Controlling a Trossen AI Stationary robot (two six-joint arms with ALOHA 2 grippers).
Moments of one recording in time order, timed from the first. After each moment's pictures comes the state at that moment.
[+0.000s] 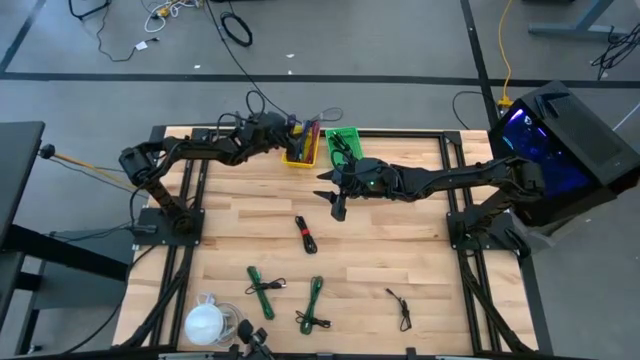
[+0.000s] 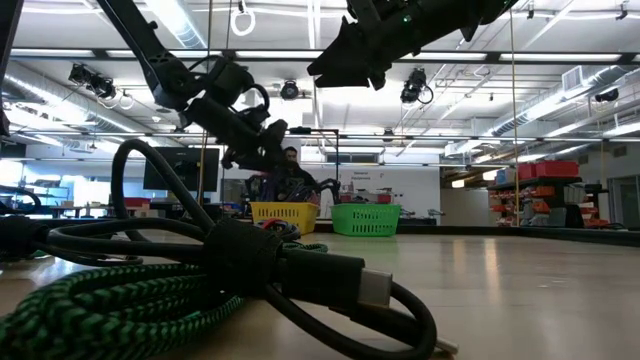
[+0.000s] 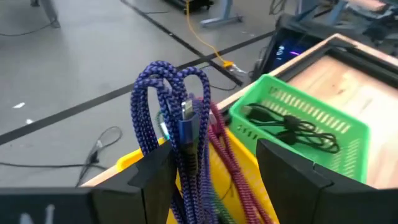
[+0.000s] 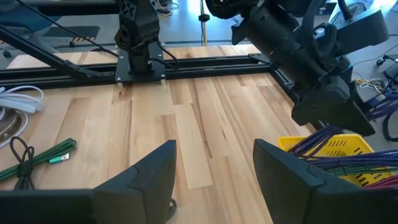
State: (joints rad) left arm 0.68 1.65 0.79 0.46 -0.08 -0.19; right arm -0.07 1.55 1.06 0.11 0.12 0.00
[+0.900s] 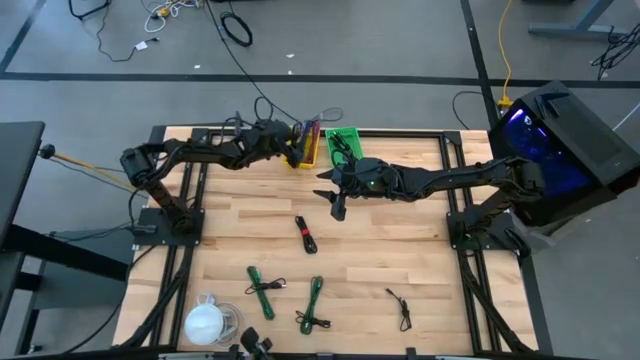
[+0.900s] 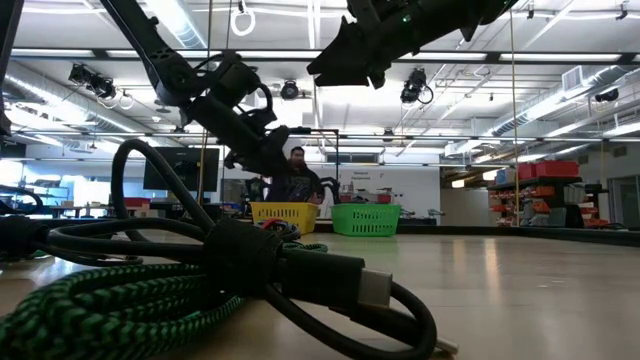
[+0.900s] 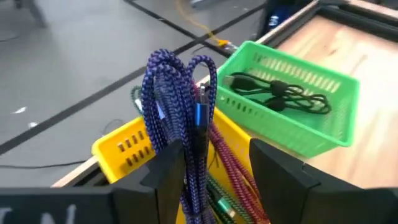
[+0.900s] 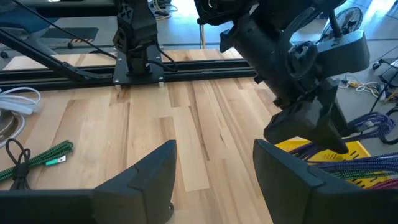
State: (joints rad) left arm 0.62 1.65 0.79 0.38 -0.11 -0.10; right arm -0.07 1.55 1.06 0.12 0.12 -0.02
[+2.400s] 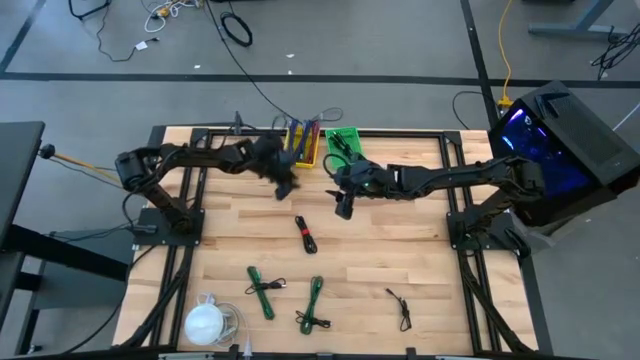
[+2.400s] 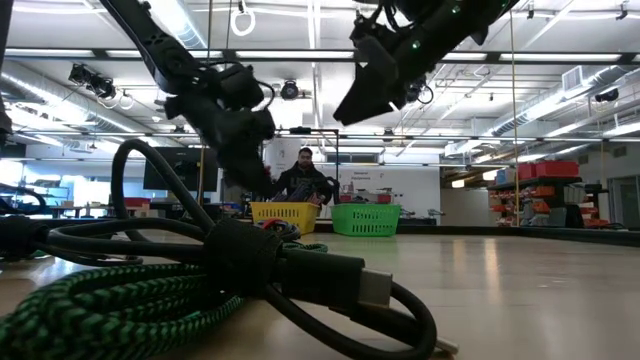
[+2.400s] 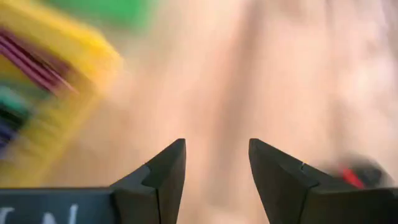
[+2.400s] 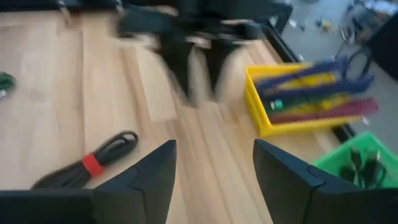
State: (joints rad) left arm 0.52 1.59 0.80 -0.04 0.40 0.03; right arm -0.09 1.55 1.06 -0.14 0.23 0.01
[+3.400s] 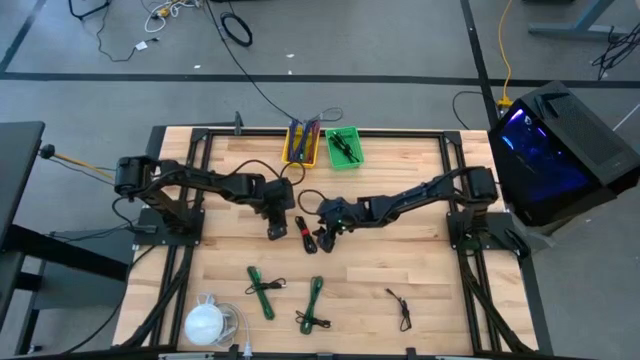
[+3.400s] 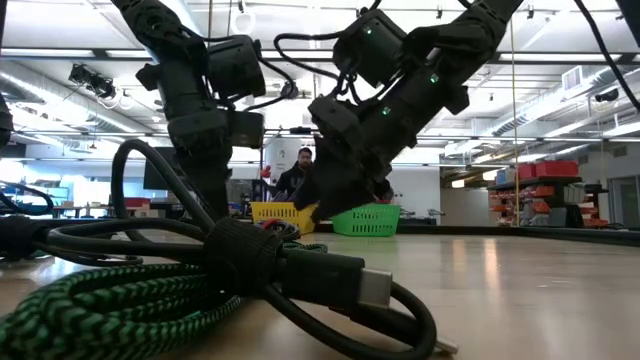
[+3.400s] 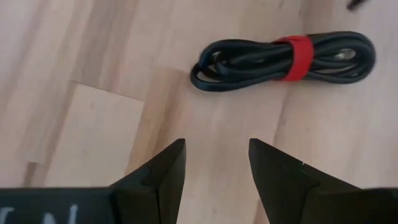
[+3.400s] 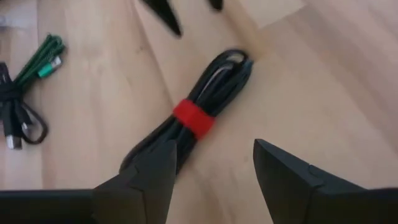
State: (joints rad) left arm 0.14 1.57 0.79 -0.35 0.11 -0.17; right arm 0.04 1.93 1.06 0.08 0.05 0.50
